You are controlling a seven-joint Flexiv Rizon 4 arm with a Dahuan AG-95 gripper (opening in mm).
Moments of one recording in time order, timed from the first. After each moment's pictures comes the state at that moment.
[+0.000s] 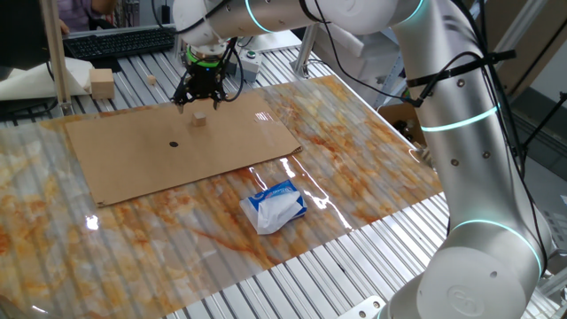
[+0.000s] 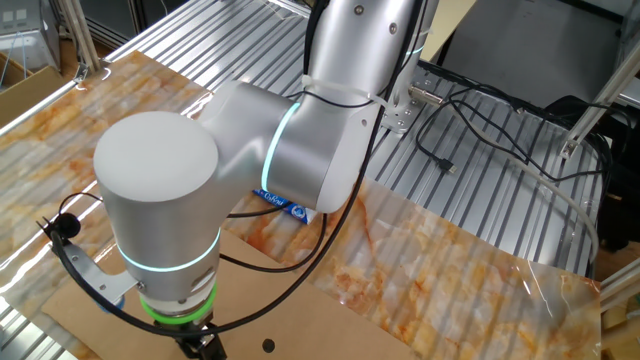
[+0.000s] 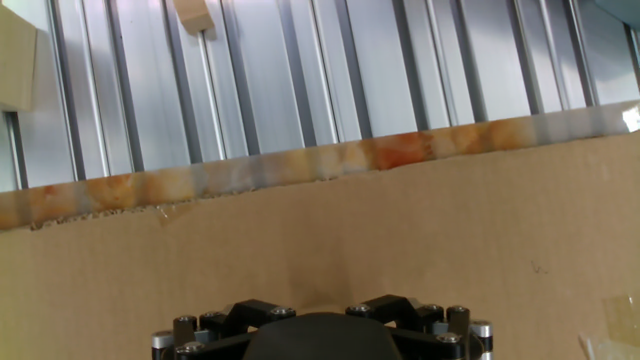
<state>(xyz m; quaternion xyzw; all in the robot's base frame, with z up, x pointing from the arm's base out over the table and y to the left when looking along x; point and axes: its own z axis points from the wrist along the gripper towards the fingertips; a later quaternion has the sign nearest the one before) 0.781 0.010 0.032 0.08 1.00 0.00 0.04</state>
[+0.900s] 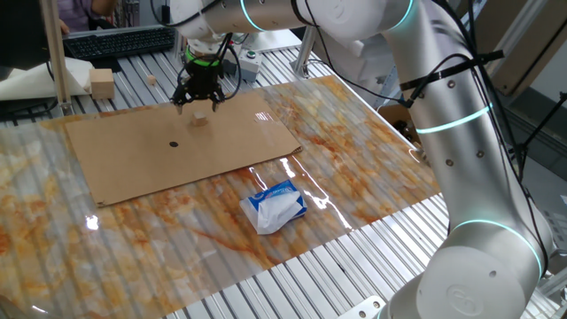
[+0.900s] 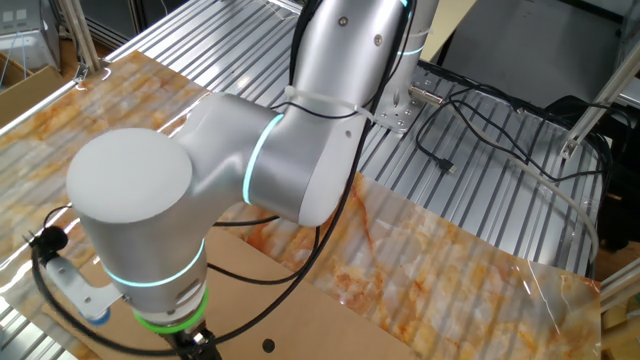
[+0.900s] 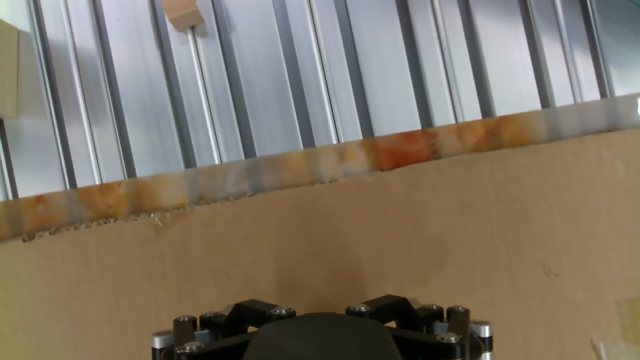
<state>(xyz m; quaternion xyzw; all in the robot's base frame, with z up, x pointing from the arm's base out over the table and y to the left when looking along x) 0.780 0.009 0.019 0.10 0.99 0.01 0.02</state>
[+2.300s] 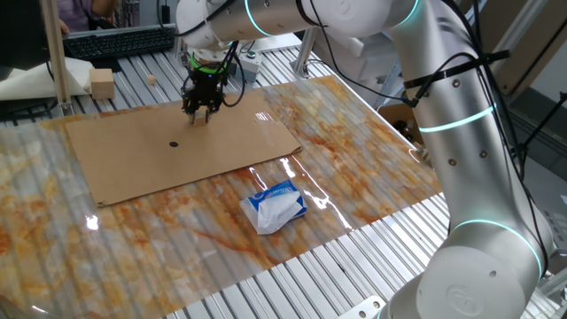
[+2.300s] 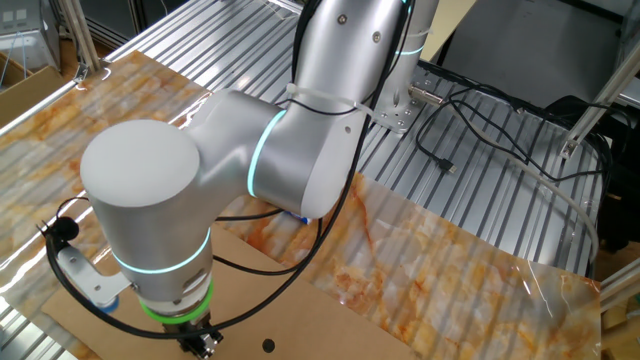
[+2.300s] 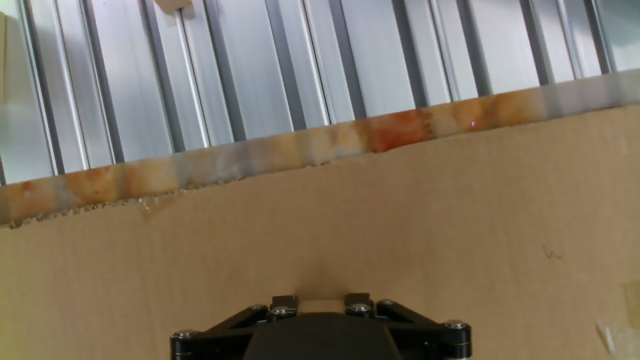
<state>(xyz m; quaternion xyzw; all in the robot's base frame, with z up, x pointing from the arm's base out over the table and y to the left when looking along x) 0.772 0.009 0.013 0.09 1.00 0.01 0.02</state>
